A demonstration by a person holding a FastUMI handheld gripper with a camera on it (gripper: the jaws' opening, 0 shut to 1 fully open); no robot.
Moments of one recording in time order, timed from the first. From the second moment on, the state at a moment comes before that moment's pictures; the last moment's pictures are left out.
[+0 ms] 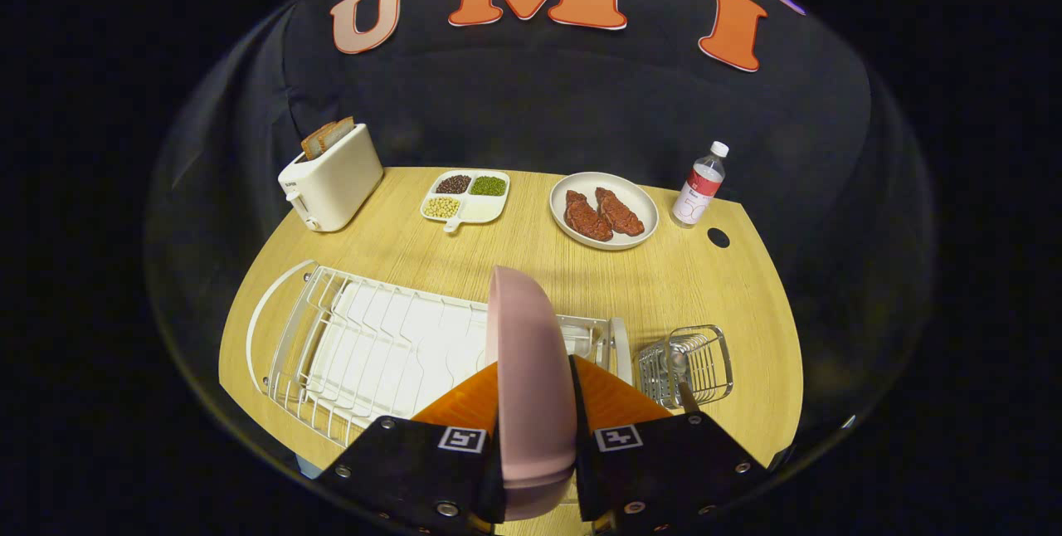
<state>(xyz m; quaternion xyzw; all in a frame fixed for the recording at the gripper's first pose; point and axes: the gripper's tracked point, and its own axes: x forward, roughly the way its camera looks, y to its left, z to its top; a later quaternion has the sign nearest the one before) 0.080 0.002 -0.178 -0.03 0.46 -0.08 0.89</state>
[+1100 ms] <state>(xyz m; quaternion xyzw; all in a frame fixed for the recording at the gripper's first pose) -0.094 0.040 -0.177 0.12 0.43 0.06 0.89</state>
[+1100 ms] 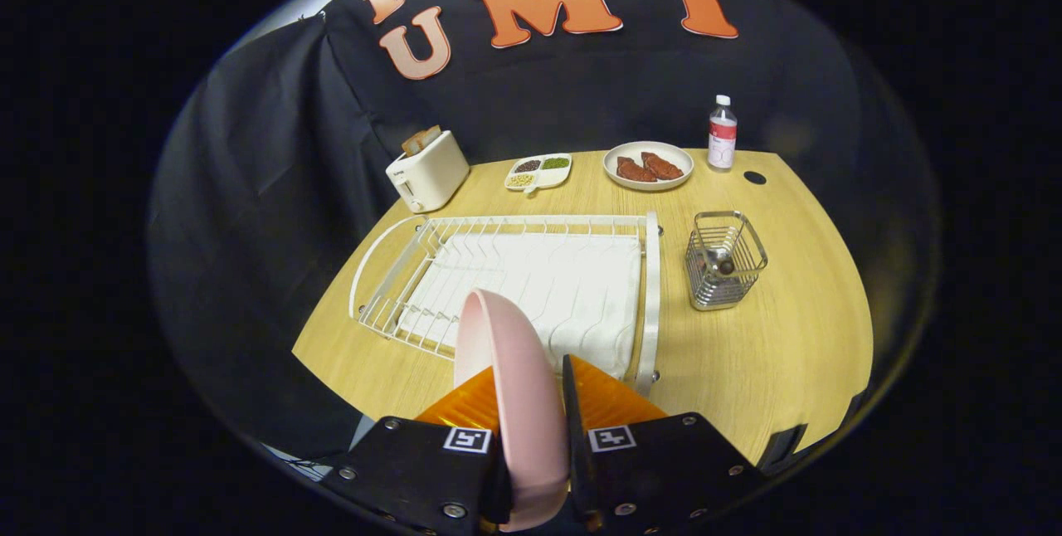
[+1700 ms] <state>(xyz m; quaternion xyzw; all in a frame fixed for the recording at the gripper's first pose) -0.136 0.048 -0.259 0.23 0.46 0.08 0.86</state>
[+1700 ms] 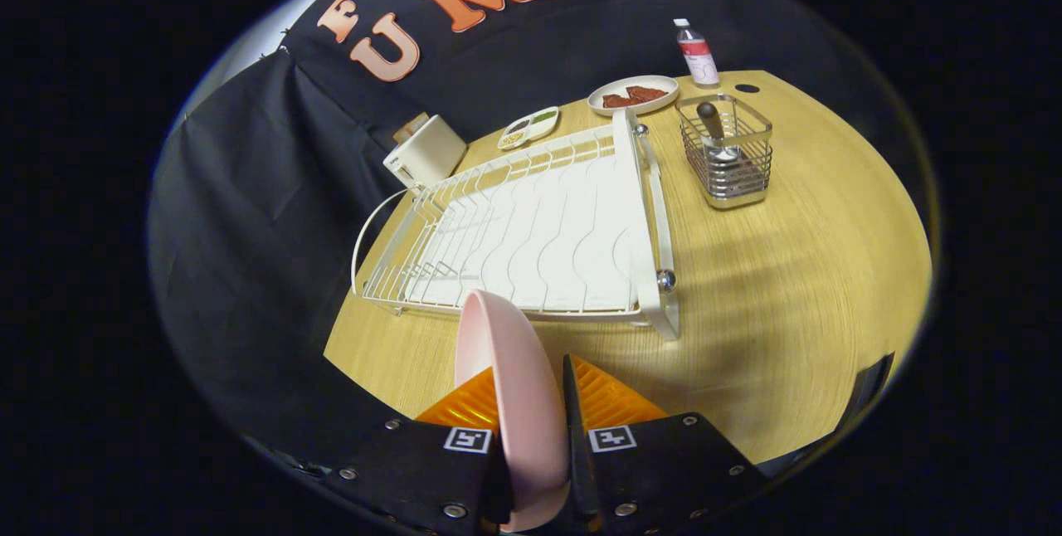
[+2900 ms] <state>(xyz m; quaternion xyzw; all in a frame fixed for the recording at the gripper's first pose) -0.109 0.027 -0.324 0.24 0.44 0.02 0.87</state>
